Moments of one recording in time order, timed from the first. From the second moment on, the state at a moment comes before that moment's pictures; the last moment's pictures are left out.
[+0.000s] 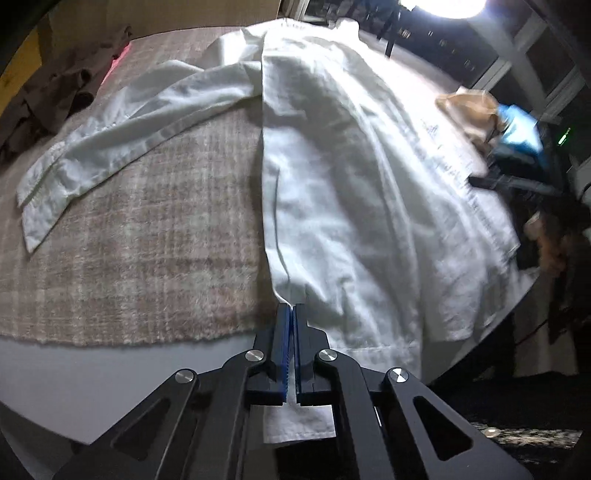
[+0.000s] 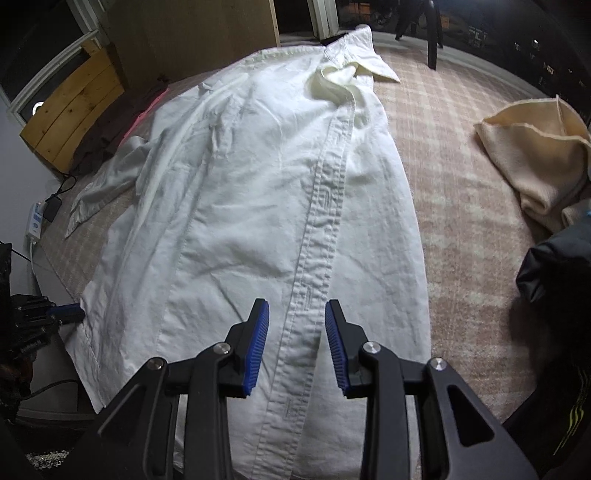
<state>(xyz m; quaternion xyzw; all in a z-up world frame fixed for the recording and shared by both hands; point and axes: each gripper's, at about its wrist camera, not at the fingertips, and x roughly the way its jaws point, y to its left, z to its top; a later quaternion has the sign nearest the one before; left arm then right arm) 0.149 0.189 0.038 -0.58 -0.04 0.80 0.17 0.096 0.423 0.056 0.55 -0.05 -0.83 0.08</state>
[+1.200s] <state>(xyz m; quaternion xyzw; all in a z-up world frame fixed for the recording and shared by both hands) 0.077 0.035 0.125 -0.52 0.06 0.84 0.12 0.077 0.454 0.093 0.53 -0.07 -0.85 -0.01</state>
